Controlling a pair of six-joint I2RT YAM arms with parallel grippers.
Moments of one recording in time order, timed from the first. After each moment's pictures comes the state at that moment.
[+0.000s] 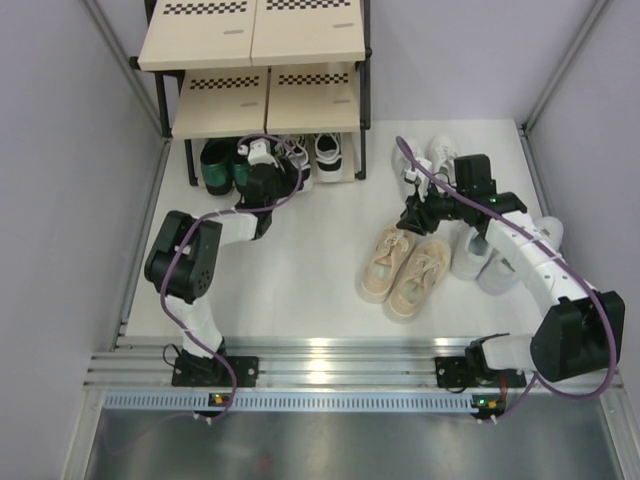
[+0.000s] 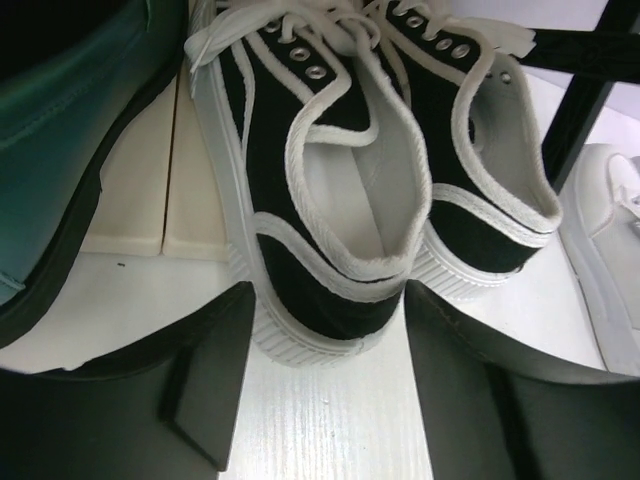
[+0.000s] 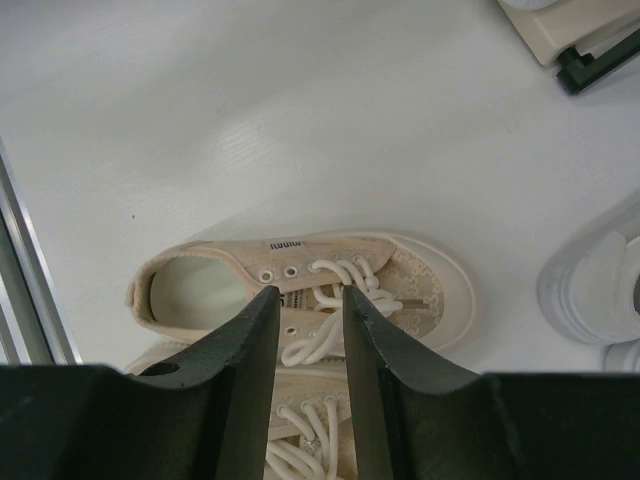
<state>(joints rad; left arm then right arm) -0.32 1.86 0.98 0.60 -0.13 -0.53 0.24 1.31 1.07 -0.55 -0.73 -0.53</state>
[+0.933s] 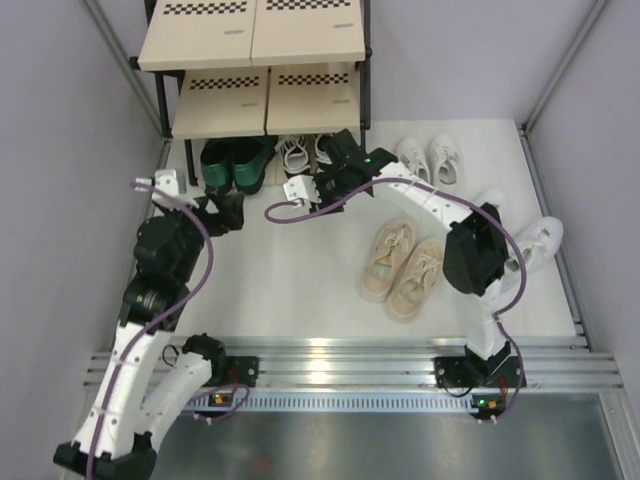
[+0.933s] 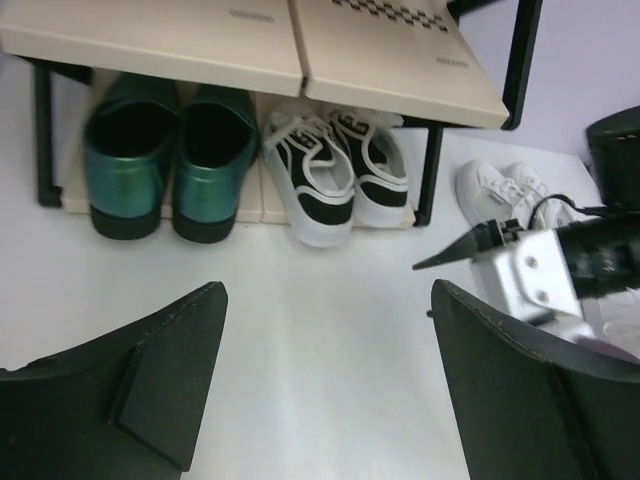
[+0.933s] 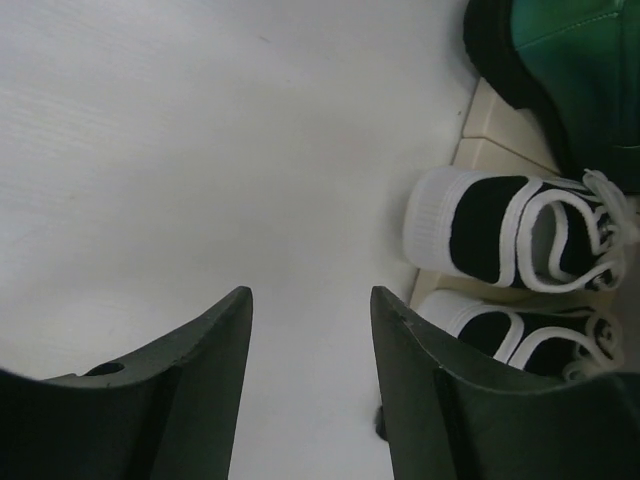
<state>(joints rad) -0.26 0.73 0.89 -0.25 -0.07 -0.35 0.70 1.98 1.80 -0.77 -0.49 -1.21</state>
